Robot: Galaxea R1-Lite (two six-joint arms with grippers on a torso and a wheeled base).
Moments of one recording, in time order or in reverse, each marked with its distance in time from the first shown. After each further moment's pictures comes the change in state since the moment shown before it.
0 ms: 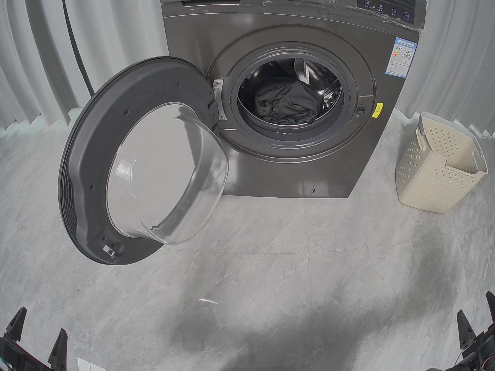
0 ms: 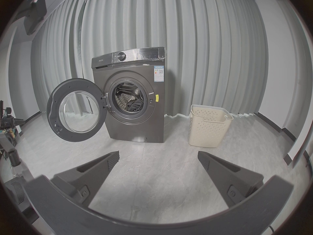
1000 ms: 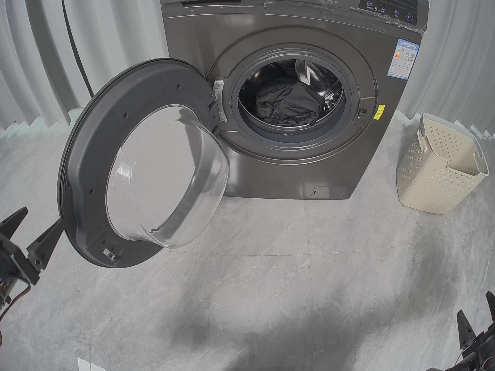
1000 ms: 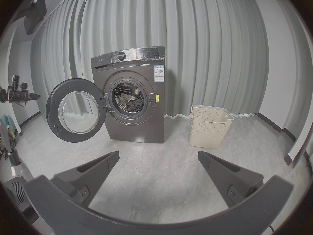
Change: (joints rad) left arm -0.049 0.777 -0.287 -0.503 -0.092 -0.031; right arm 0.000 0.001 0.000 0.000 0.000 0.000
